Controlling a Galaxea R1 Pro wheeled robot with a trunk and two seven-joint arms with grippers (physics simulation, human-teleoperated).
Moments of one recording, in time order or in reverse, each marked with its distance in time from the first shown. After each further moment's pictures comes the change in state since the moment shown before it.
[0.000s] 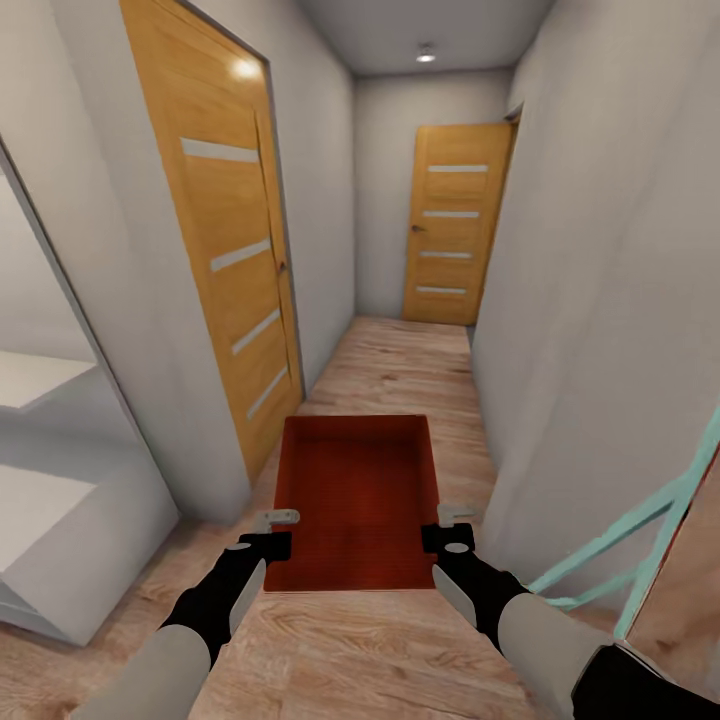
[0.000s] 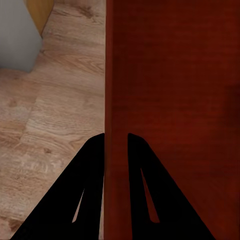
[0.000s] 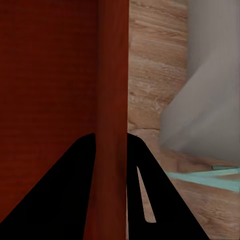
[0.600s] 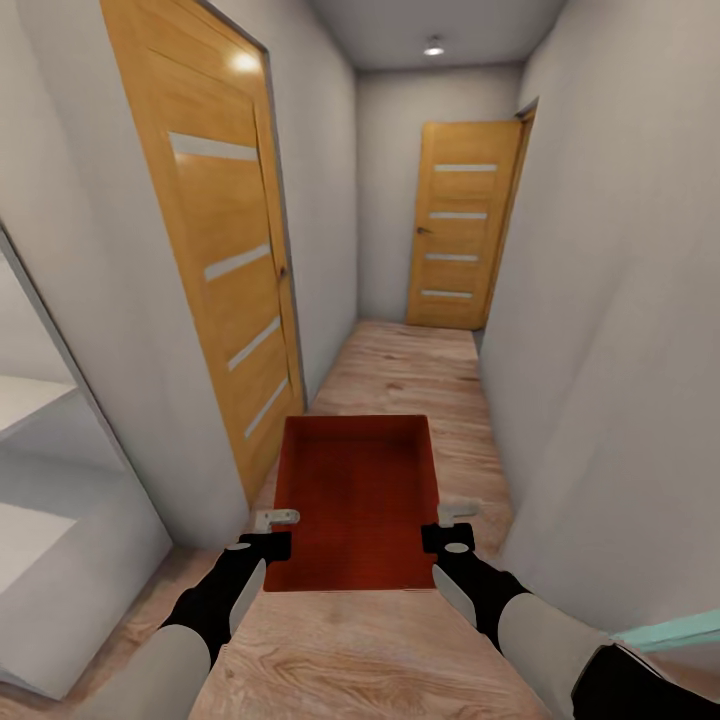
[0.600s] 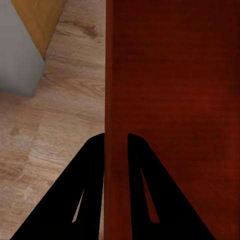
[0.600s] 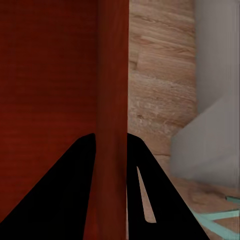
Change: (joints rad) left arm 0.000 0.000 0.000 0.000 0.000 -0.001 0.000; right arm 0.000 0.000 0.000 0.000 0.000 -0.001 0.000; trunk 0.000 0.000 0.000
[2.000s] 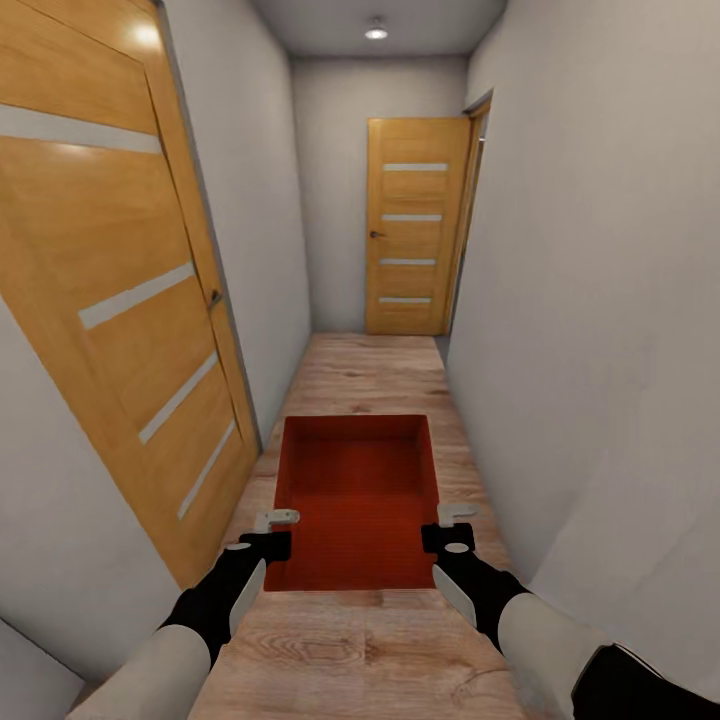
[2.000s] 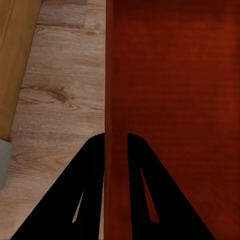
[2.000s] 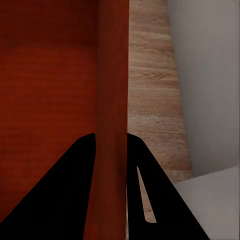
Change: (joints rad) left arm 0.000 0.000 0.000 0.000 0.000 -0.001 0.000; right arm 0.000 0.000 0.001 -0.001 0.000 -0.001 0.000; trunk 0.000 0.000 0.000
